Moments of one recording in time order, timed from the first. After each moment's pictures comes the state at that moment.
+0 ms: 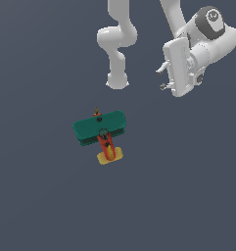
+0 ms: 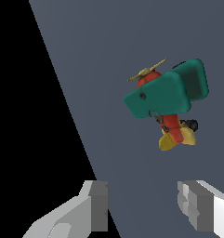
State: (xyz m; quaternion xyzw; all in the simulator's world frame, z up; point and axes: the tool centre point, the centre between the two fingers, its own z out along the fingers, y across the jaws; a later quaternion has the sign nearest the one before) arm -0.117 0.161 0.346 -0.02 0.81 -0.54 0.22
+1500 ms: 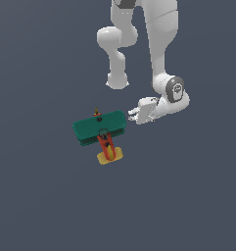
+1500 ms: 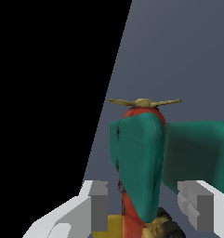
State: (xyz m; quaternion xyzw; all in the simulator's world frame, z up) arm -0.115 0.061 0.155 -0.19 0.72 -0.66 0.00
